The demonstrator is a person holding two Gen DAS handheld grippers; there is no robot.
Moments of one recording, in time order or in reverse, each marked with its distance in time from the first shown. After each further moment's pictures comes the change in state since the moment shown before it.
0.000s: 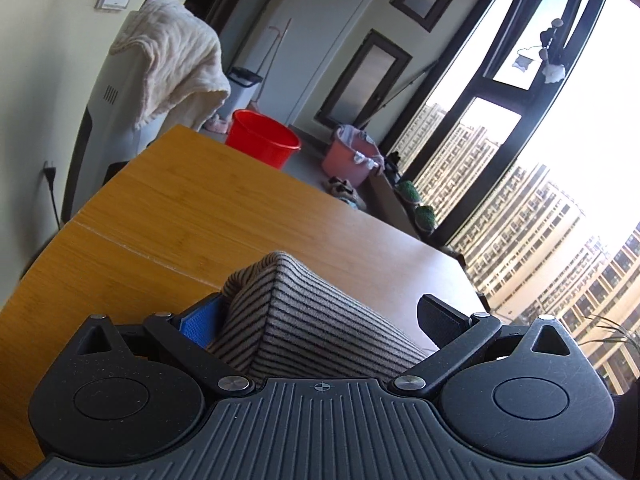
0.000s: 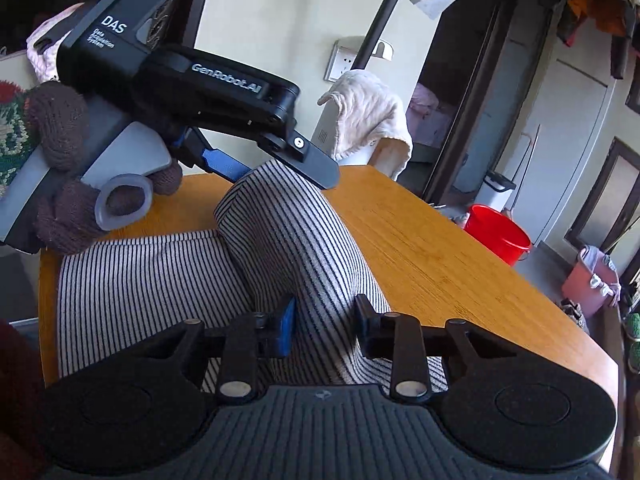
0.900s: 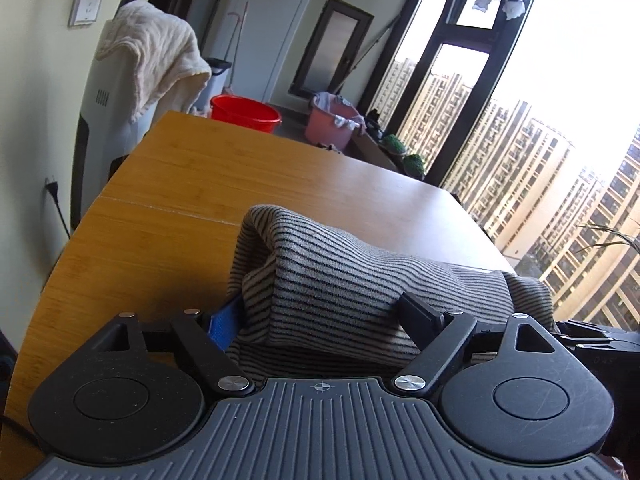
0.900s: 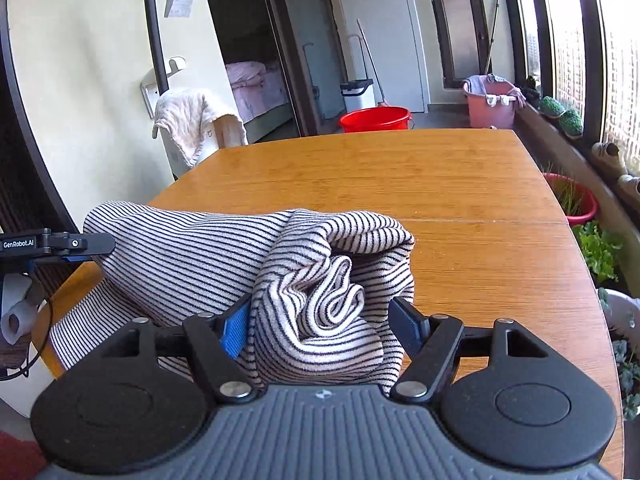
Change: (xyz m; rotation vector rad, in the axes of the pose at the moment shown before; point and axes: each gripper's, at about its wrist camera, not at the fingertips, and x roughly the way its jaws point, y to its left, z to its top) left arm -0.049 0.009 -0.031 0.169 0.081 -0.019; right arm -0.091 -0.075 -0.105 0.801 0.038 -0.147
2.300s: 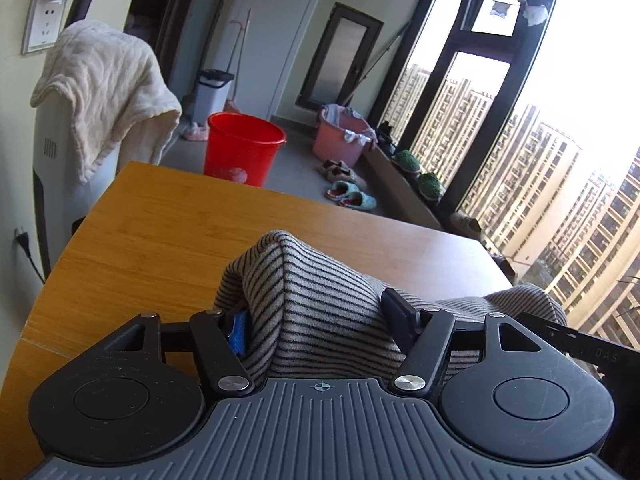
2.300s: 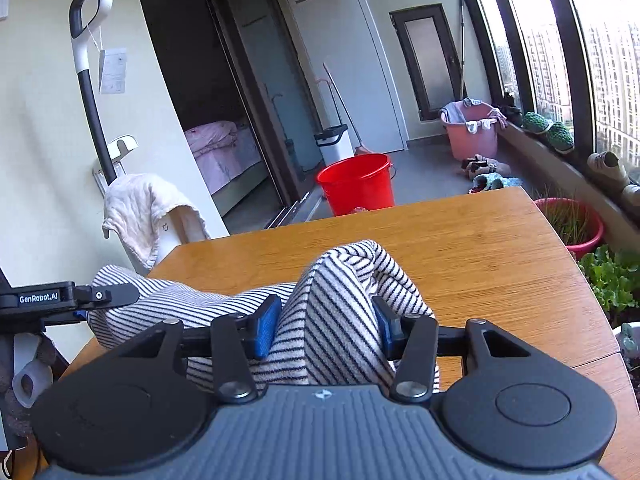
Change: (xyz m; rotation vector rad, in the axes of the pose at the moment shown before) left arm 0.115 -0.010 0.088 0.026 -0.003 0.039; right arm 0.085 -0.040 0.090 0.104 -0.148 -0.047
